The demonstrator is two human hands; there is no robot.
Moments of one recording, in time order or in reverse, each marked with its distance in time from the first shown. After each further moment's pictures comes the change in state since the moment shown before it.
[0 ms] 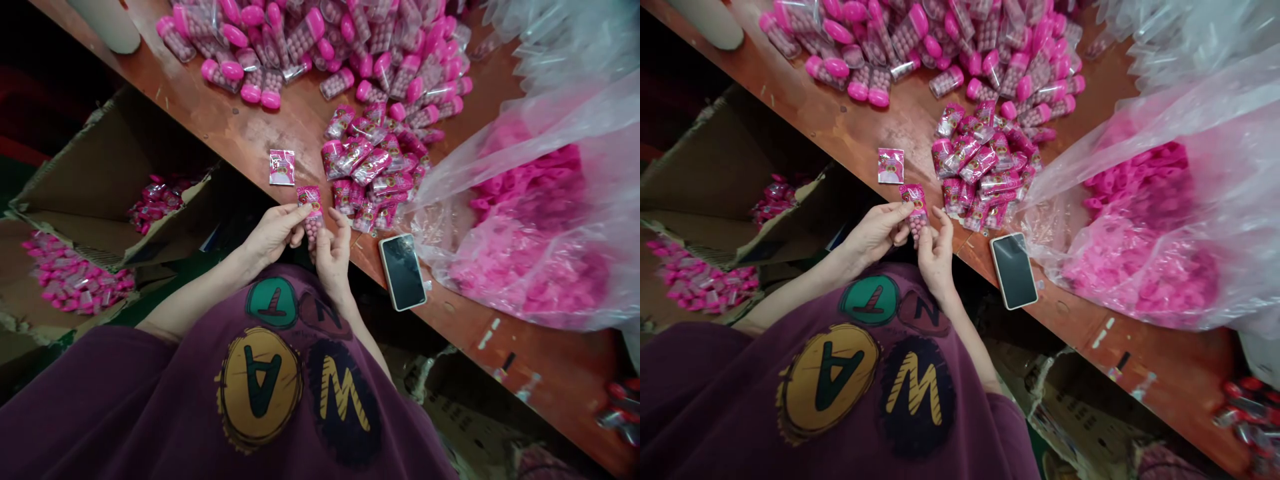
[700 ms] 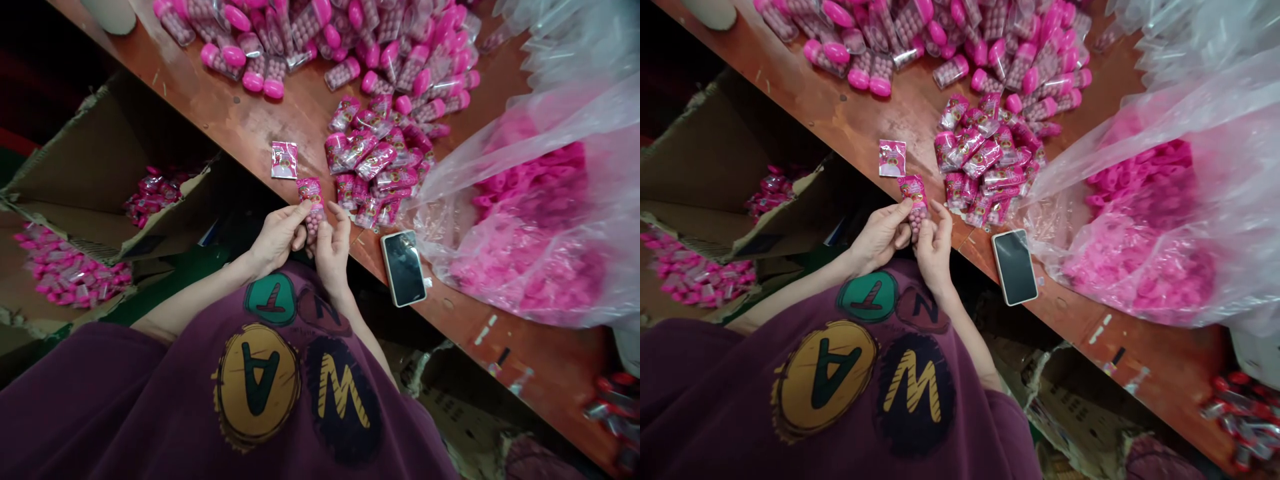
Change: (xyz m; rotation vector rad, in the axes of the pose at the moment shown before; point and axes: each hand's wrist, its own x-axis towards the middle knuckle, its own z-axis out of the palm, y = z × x) left_hand -0.014 -0.014 0.008 -0.066 0.067 0.030; right_hand 0.002 0.000 0.009 0.016 0.051 0.001
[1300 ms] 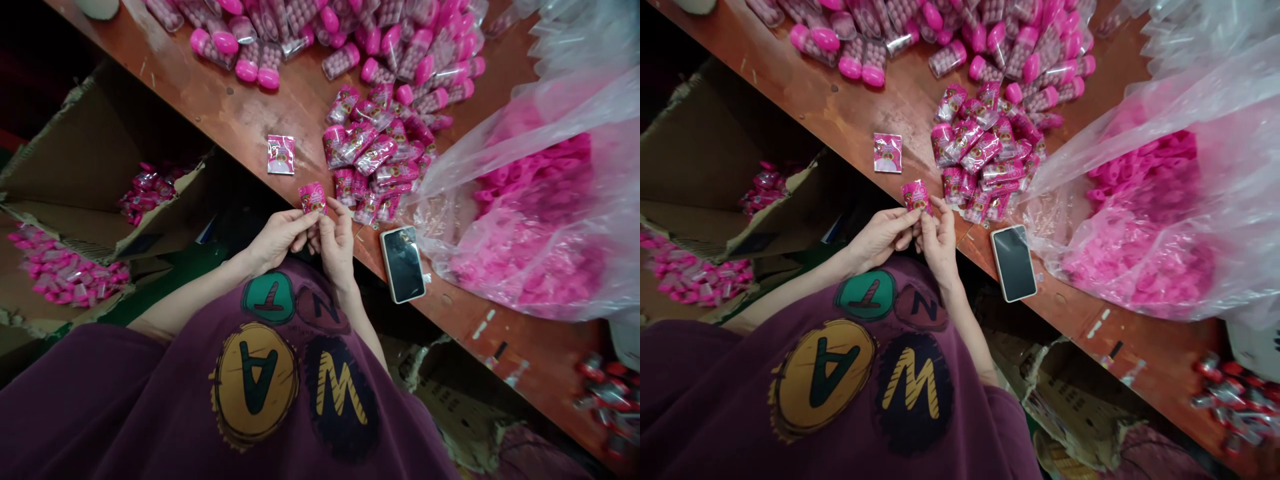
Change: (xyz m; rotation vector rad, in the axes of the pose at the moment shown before) left_hand -0.001 -0.011 -0.005 0.097 -0.132 -0.027; right_hand 0.008 -0.002 -0.015 -0.016 -0.081 0.079
